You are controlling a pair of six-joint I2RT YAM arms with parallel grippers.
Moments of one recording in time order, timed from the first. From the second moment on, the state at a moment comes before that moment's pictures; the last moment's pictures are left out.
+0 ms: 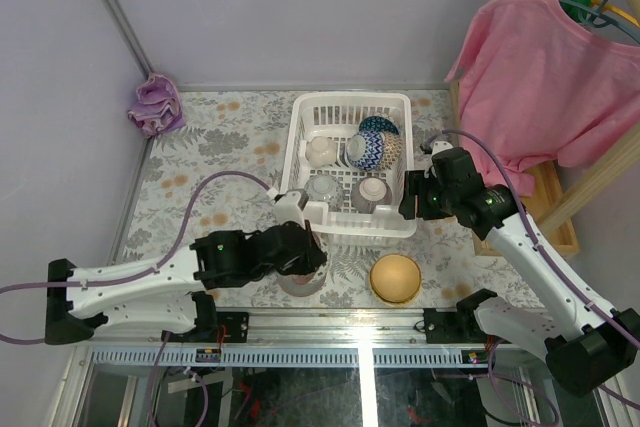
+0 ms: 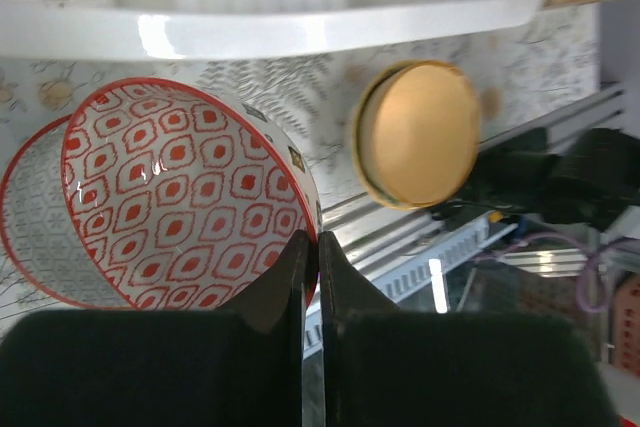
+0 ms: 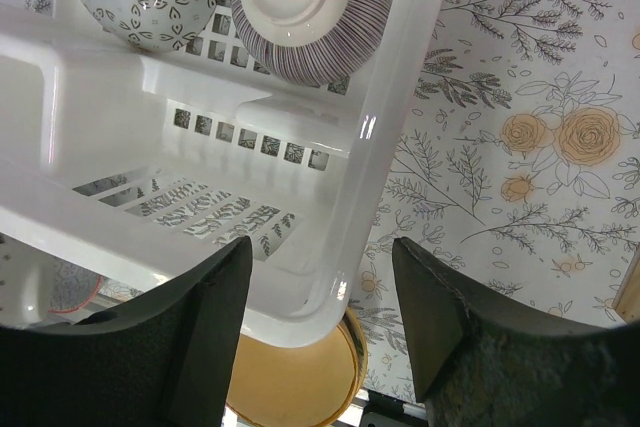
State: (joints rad) left arm -1.27 1.03 0.88 -0.65 -0.33 -1.09; right arm 0.47 1.02 0.96 -0.79 -0.03 0.35
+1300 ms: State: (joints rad) left arm -0.74 1.74 1.38 0.29 -0.44 -0.95; right arm 0.38 1.05 1.12 -0.83 -0.13 0.30
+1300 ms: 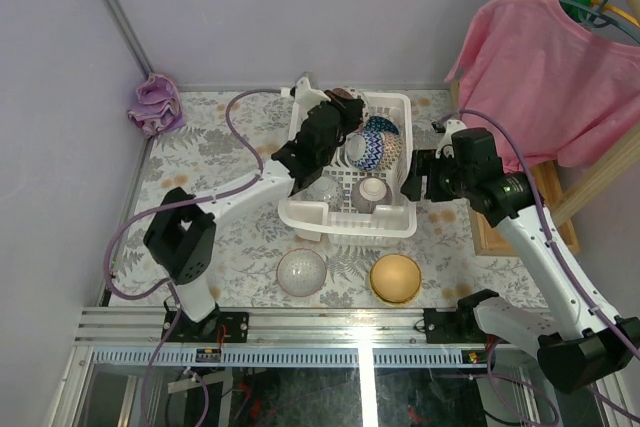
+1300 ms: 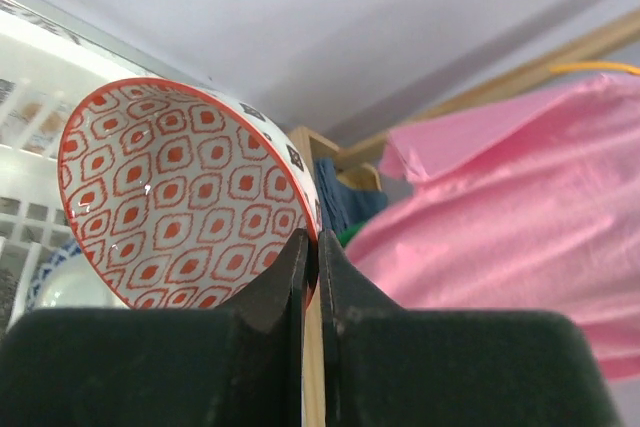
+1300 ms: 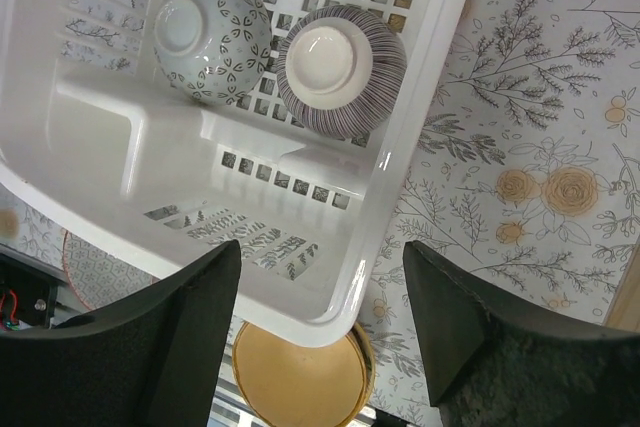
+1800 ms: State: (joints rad) left arm -0.72 1.96 1.28 0.74 -0.69 -0.97; right arm 0.32 1.05 1.12 -0.83 -0.28 0.25
